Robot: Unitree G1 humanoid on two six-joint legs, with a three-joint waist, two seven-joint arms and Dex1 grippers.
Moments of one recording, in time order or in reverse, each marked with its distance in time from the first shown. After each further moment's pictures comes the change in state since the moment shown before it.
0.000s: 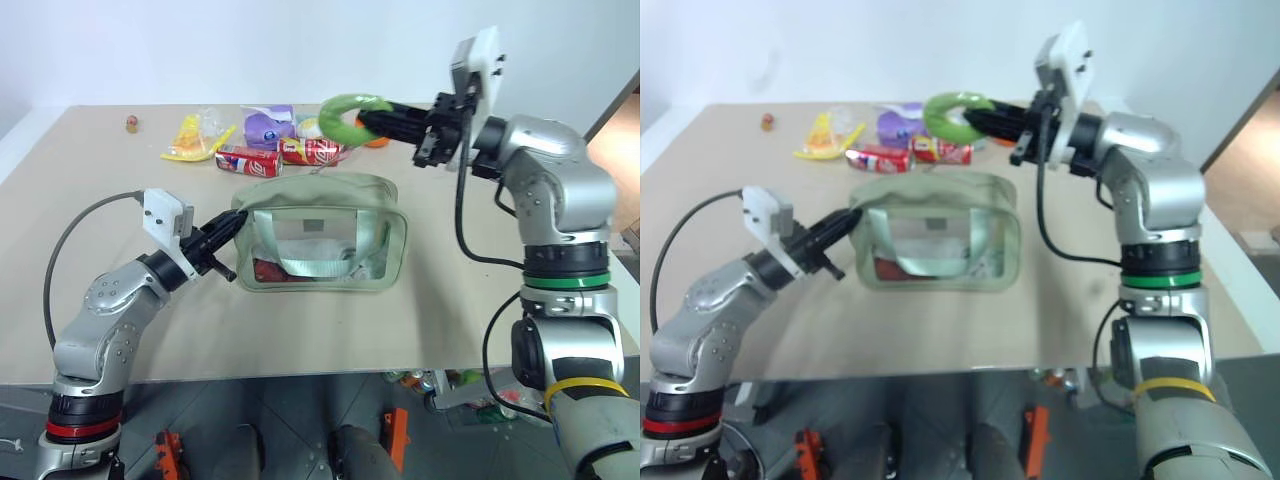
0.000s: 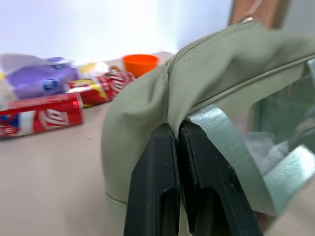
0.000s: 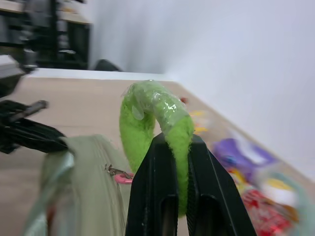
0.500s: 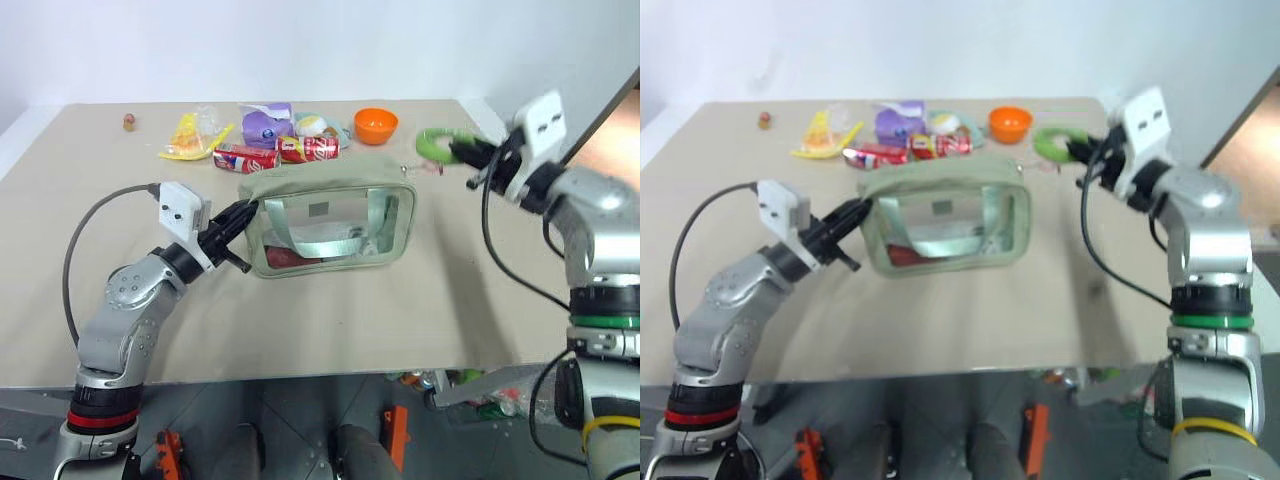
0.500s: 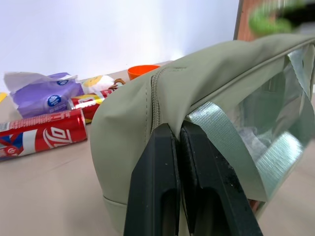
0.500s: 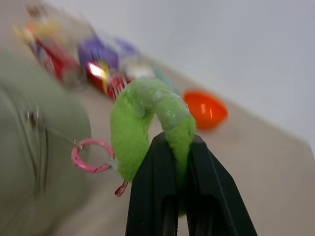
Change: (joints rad) left arm -0.039 -0.035 -0.063 0.005 0.076 -0.057 0.028; right arm 0.332 -0.134 -0.042 0.020 -0.208 -0.097 -0.271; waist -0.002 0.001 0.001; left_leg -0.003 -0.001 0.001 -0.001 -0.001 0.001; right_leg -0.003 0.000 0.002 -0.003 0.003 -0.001
